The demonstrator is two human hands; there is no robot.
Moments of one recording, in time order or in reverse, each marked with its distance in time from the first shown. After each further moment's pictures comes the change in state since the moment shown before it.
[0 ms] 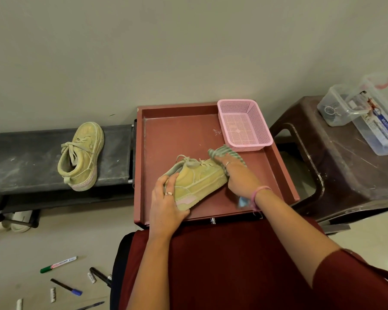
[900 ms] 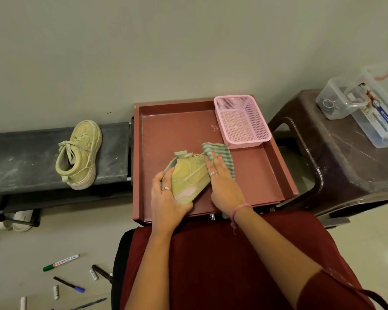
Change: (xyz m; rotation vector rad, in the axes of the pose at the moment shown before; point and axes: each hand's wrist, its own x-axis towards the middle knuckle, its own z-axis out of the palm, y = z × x) left_hand 0.003 0.006 0.003 -0.111 0.000 -0.125; right_hand -0.031 -0.041 0.035 -0.033 0.128 0.037
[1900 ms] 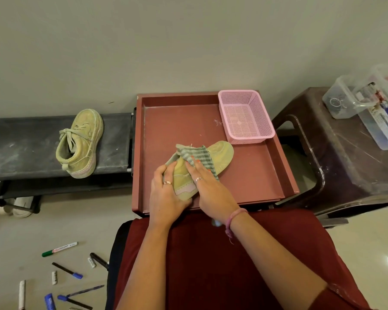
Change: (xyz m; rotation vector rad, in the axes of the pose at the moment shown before) left_hand -0.003 -0.005 0.002 0.041 0.011 0.077; right_hand -0.021 -0.040 -0.006 0.104 -0.190 -0.161
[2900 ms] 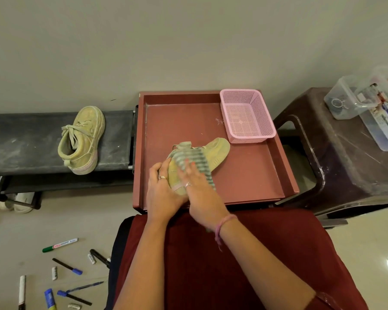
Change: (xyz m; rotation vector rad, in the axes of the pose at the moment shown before) left_hand 0.003 0.001 -0.009 -0.103 -0.021 -0.174; right_hand -0.005 -0.017 0.016 -0.070 0.001 -0.052
